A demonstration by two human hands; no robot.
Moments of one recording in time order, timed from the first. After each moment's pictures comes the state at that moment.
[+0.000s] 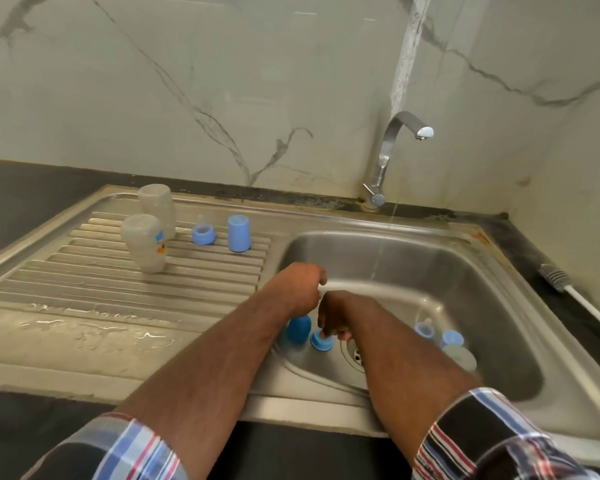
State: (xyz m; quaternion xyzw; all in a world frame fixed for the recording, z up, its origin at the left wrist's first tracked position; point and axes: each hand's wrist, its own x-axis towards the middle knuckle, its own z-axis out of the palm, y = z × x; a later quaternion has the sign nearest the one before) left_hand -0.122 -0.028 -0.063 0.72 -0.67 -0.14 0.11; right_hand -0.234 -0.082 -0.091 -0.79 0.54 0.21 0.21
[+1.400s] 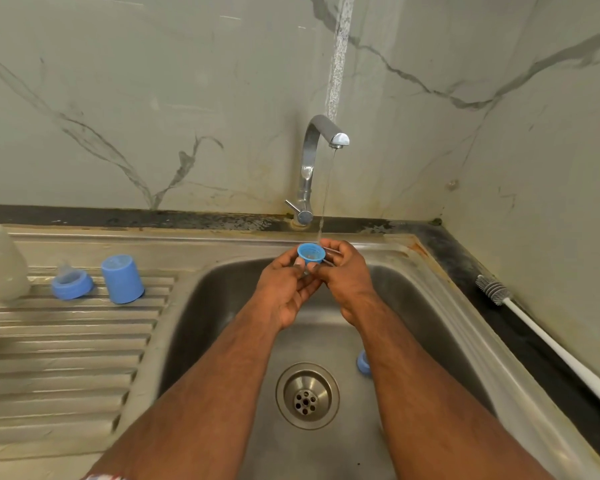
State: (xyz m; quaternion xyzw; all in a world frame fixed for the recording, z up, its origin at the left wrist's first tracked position) left_hand -0.213 -0.142 -0.062 0.41 -0.22 -0.63 0.62; right_hand -0.325 -0.175 -0.057 -0.55 0.49 -0.47 0.48
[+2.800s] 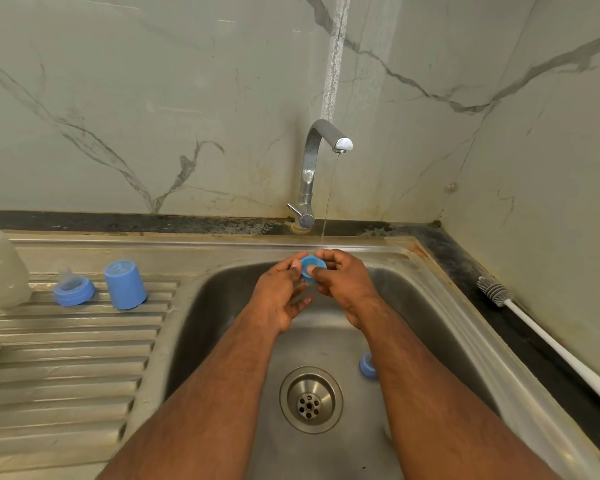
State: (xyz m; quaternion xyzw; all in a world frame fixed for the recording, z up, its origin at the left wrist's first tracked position) left_hand -0.206 -0.133 -0.060 0.50 -0.24 -0.60 0.57; right_hand -0.323 -0.173 -0.057 -0.59 0.54 -0.41 0.44
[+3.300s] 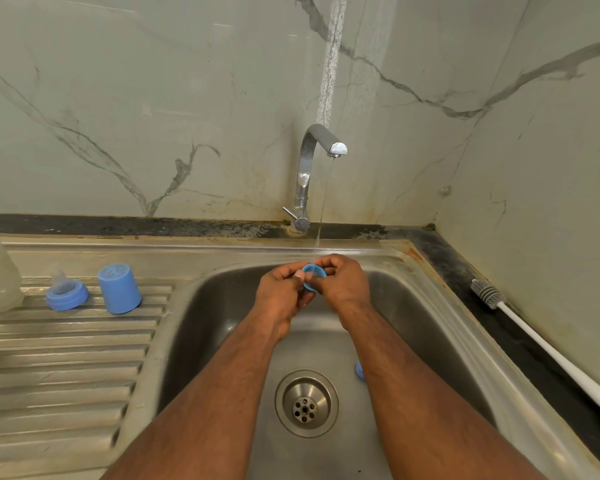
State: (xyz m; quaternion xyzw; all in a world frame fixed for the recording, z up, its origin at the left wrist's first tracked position) left_hand -0.214 -0.138 -0.067 0.50 -0.28 -0.56 0.59; right_hand -0.323 -0.177 -0.057 -0.63 0.59 -0.39 0.32
